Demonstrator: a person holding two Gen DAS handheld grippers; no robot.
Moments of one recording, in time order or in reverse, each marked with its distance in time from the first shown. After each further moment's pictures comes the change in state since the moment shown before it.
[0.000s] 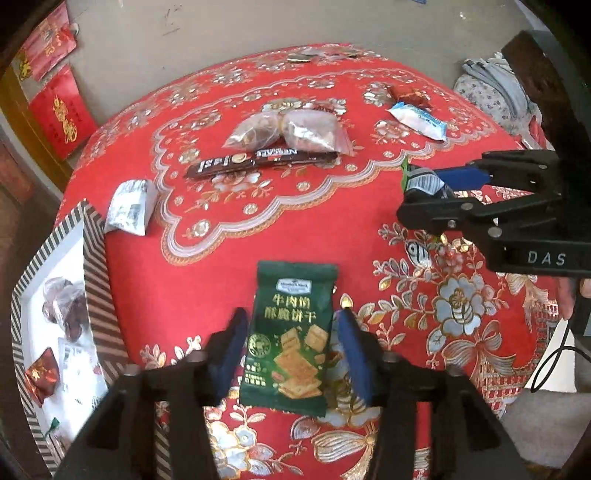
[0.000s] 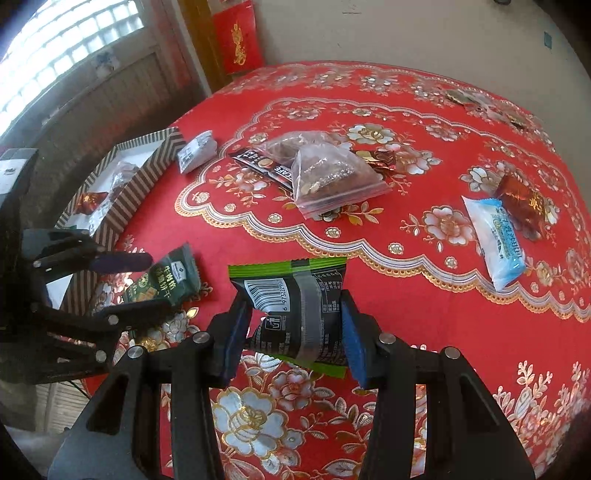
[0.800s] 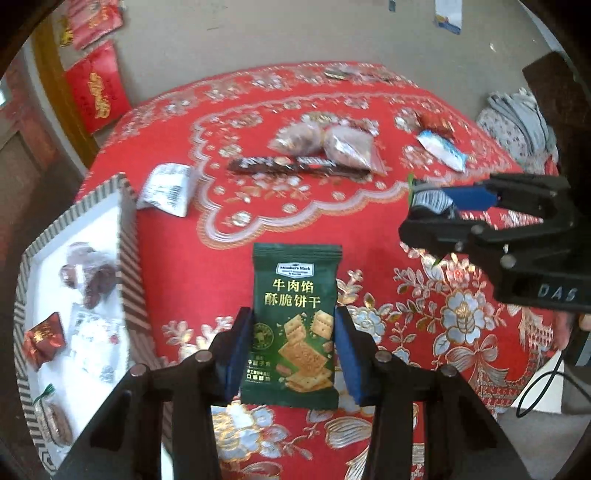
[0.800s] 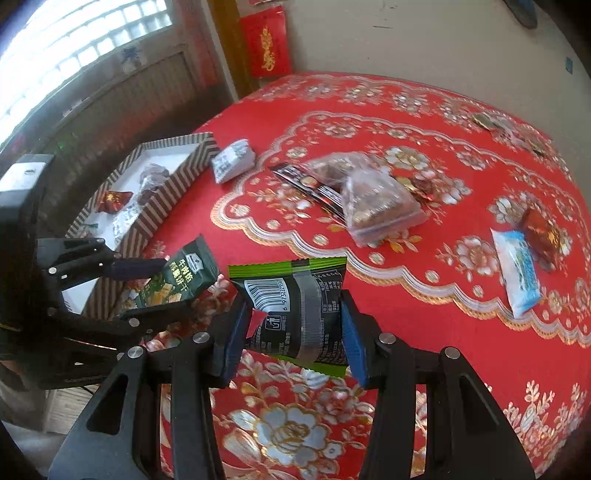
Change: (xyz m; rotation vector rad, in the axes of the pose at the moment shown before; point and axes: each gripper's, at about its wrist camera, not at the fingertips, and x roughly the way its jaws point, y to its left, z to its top) left arm -0.021 0.026 -0.012 -0.143 -0.058 0.028; right arm -0.007 0.035 0.015 -0.070 -0.030 0.047
